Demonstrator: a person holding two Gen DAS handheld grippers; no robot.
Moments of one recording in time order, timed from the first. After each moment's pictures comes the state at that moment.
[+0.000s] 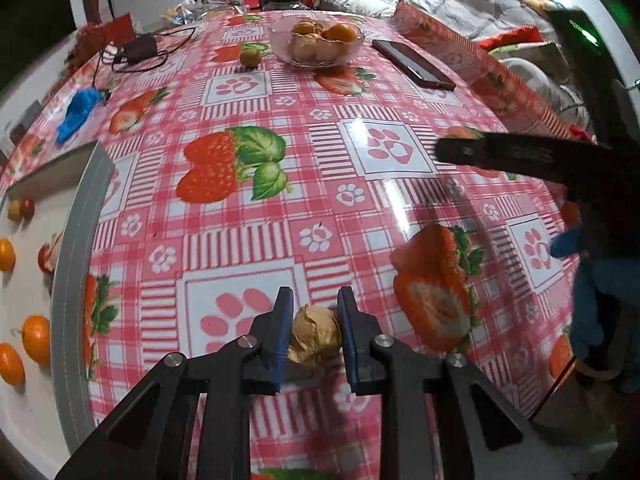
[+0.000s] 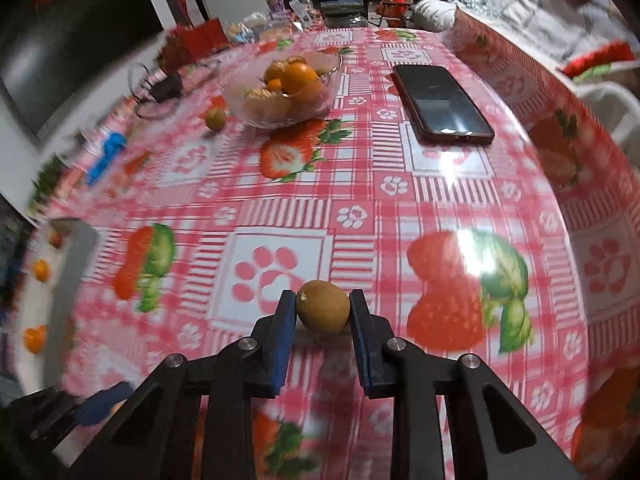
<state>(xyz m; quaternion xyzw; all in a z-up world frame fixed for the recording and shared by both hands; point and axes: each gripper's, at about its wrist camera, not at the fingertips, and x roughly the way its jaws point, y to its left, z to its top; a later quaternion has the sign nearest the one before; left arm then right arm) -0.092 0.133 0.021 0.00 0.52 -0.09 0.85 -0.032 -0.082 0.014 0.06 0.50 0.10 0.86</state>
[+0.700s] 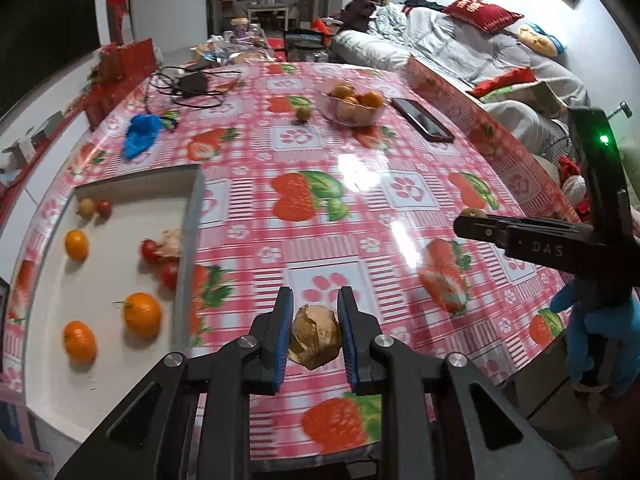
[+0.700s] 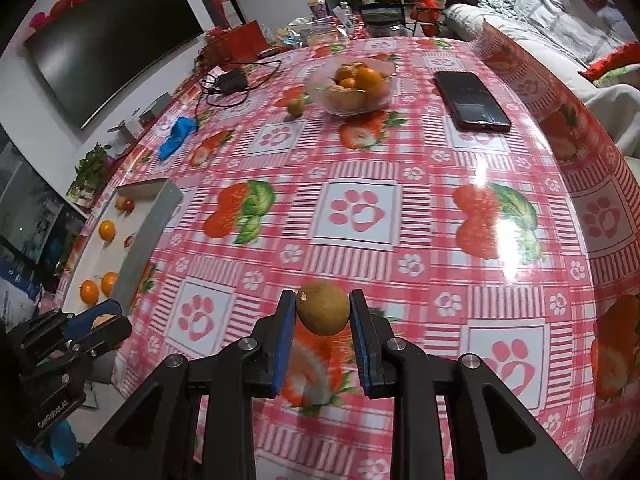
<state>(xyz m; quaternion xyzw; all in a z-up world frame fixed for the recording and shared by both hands) -0.148 0.203 0.085 -0.01 0.45 -0.08 0.89 -0.101 -0.045 0.047 0.06 0.50 0.16 0.85</state>
